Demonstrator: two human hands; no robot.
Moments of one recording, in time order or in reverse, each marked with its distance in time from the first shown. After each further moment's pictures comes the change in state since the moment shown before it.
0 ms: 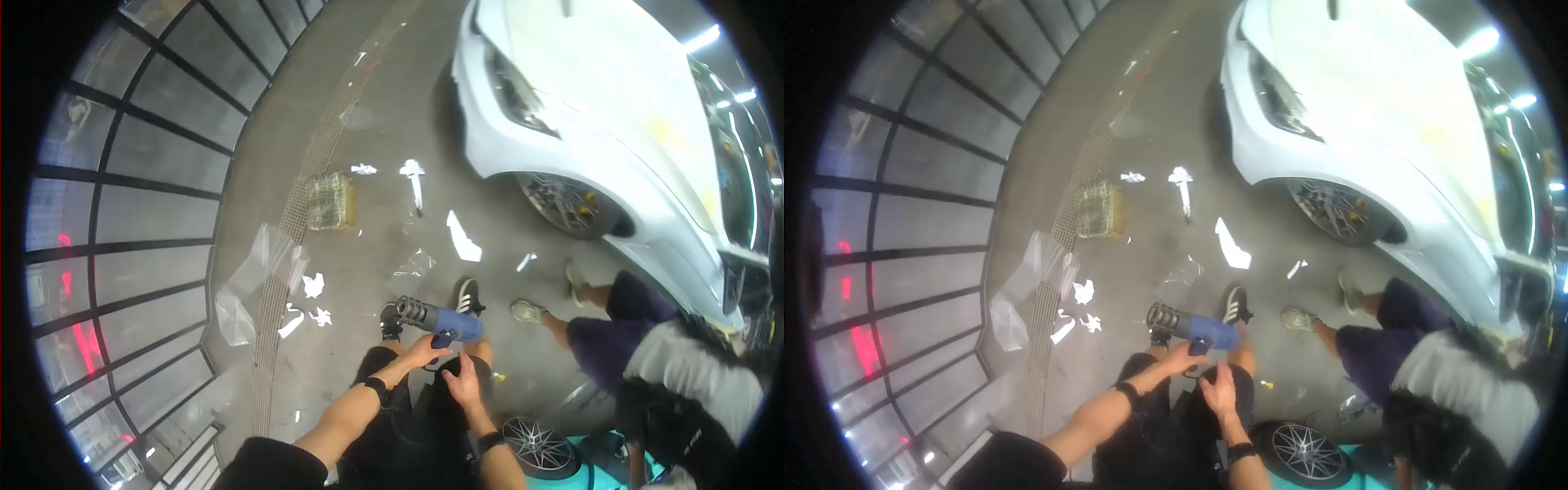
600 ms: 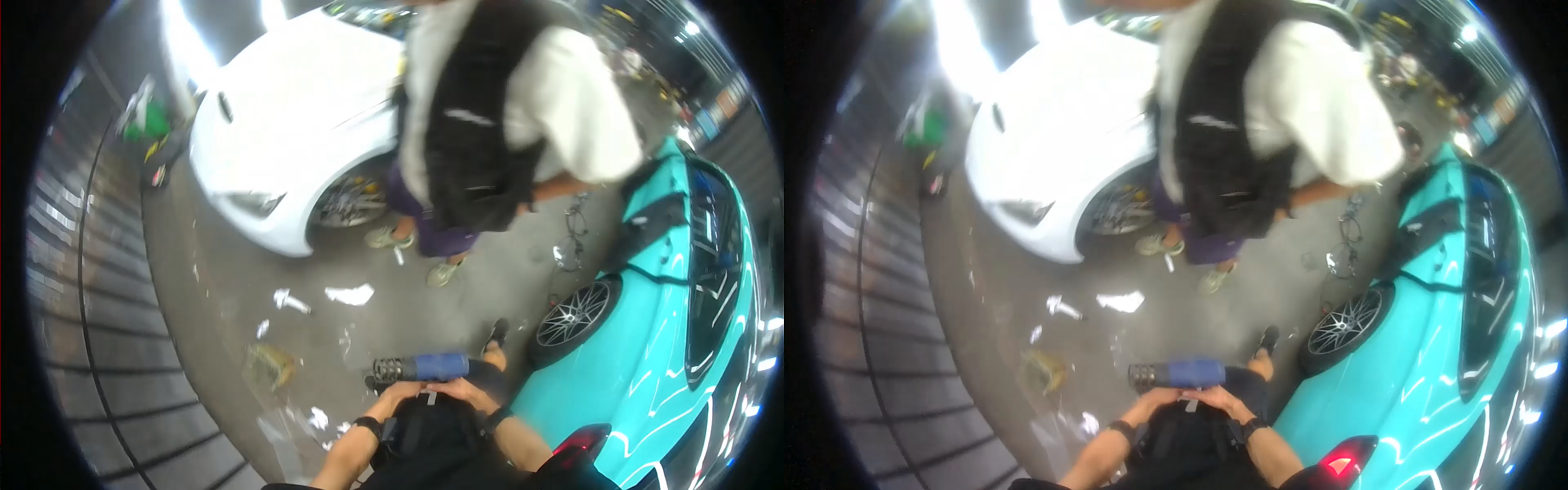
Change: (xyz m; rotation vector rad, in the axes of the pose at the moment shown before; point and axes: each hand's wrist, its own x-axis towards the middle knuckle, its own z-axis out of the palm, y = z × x) left_hand -0.029 -0.048 0.119 0.771 -0.679 -0.174; right_hand -0.167 0.107 0.000 1.007 0.162 -0.145
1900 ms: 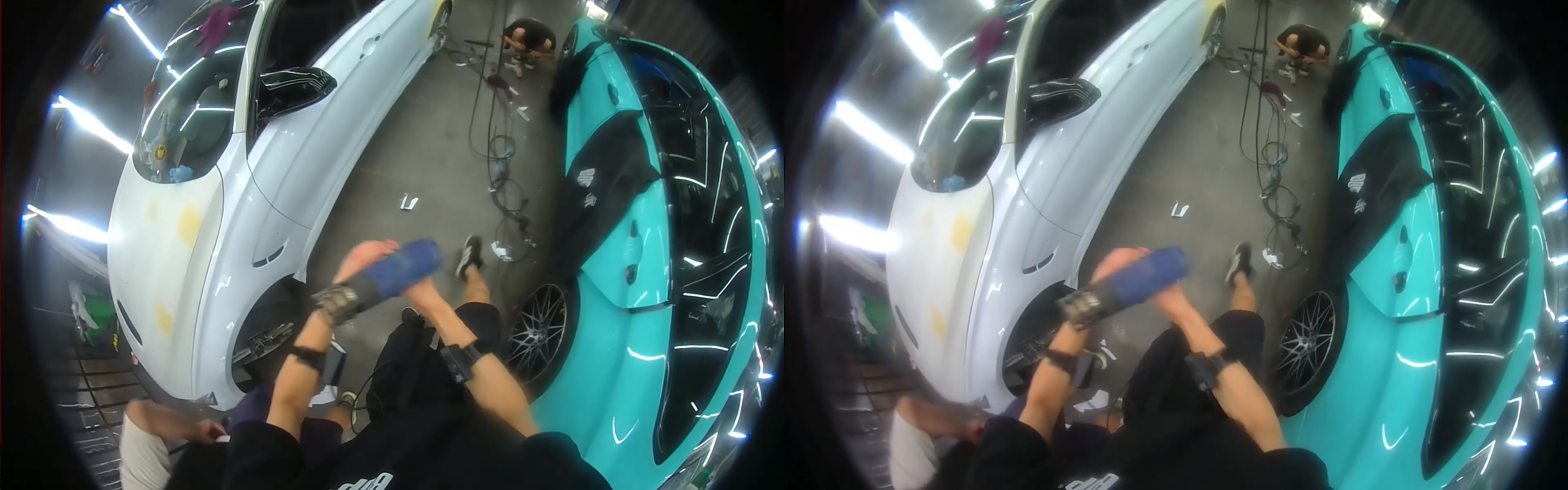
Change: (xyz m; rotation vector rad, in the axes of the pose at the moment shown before) left_hand 0.344 0.843 -0.057 0.814 -0.010 1.265; right_hand 0.167 -0.293 -0.623 0.401 0.697 -0.715
